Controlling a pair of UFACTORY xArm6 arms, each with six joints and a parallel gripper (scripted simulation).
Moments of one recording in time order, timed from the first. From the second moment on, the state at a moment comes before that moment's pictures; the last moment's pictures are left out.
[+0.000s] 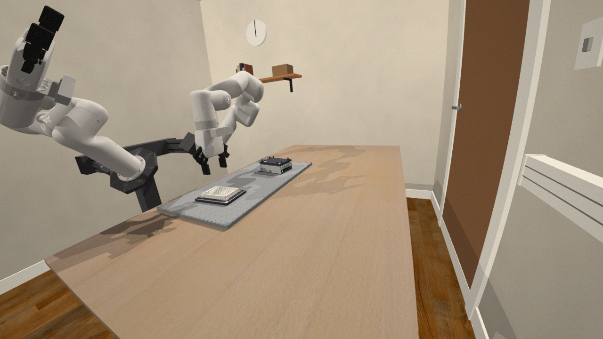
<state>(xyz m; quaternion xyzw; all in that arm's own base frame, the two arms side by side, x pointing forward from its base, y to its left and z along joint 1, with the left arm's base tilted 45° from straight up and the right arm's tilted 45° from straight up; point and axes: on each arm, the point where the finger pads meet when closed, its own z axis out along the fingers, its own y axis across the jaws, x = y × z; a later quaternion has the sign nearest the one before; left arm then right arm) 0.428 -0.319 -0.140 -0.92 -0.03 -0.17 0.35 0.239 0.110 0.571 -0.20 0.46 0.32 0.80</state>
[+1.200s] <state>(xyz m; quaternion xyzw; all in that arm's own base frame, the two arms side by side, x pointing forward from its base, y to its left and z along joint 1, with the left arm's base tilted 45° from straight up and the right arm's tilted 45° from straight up) 0.429 -0.255 -0.080 -0.92 -0.03 -0.16 0.35 0.239 0.110 0.571 -0.20 0.46 0.32 0.80</state>
